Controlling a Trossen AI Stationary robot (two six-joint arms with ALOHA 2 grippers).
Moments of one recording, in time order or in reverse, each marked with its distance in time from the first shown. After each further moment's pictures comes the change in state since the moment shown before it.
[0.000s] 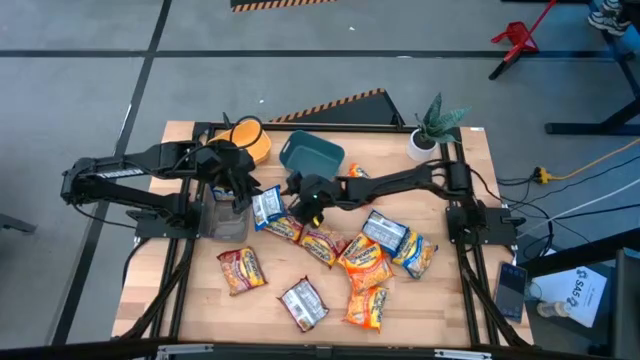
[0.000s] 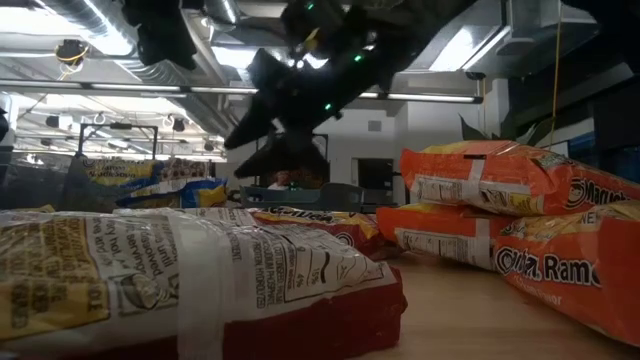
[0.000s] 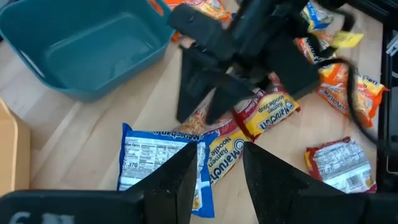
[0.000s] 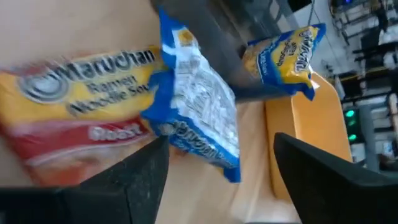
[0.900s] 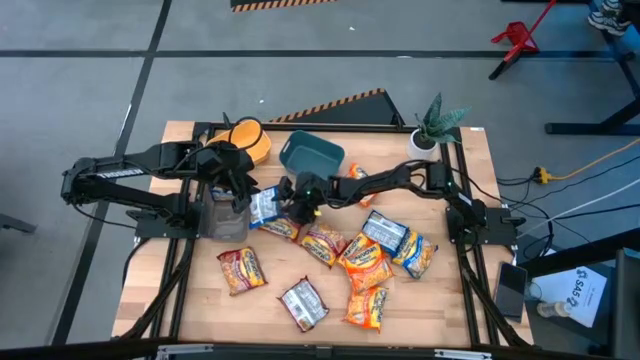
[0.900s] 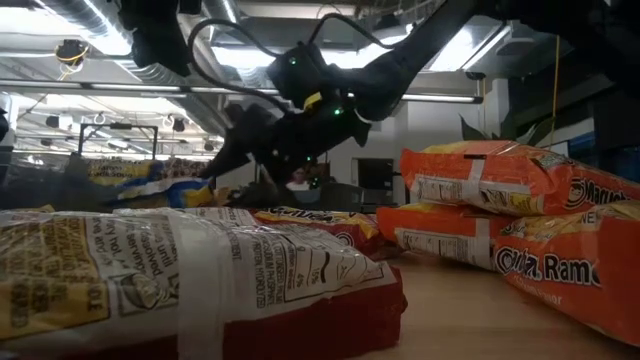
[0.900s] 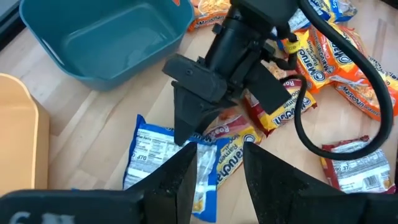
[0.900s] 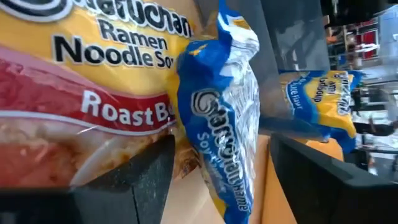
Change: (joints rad) left arm 0.000 0.000 0.000 -0.041 -0.044 -0.009; right arm -0.042 0.178 0.043 0.200 -0.178 -0.319
